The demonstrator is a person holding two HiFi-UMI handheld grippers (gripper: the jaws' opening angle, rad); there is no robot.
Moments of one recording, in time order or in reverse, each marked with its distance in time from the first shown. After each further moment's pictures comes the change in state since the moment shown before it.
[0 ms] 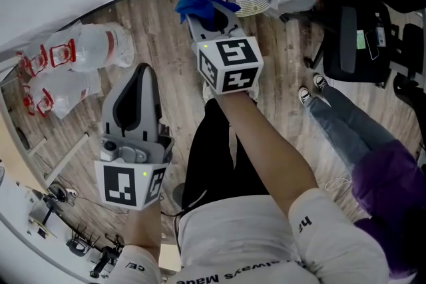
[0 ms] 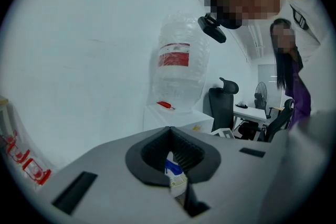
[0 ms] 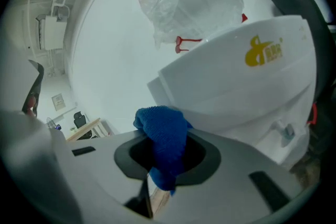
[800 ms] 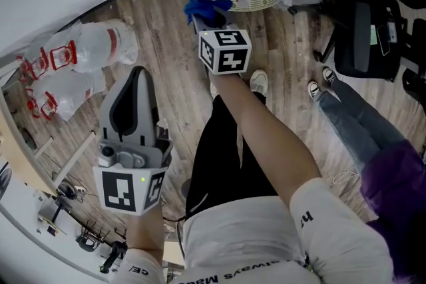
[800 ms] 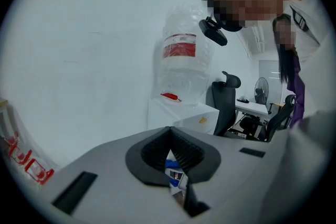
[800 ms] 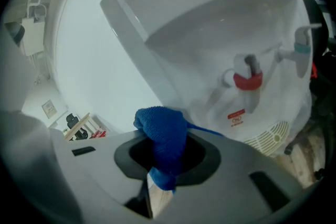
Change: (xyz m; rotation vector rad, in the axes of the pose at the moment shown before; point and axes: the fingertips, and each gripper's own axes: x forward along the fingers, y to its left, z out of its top) left arm 0.011 0.025 -0.021 0.012 0.057 0.010; right arm 0.061 -0.042 -0.112 0.151 0.136 -0.074
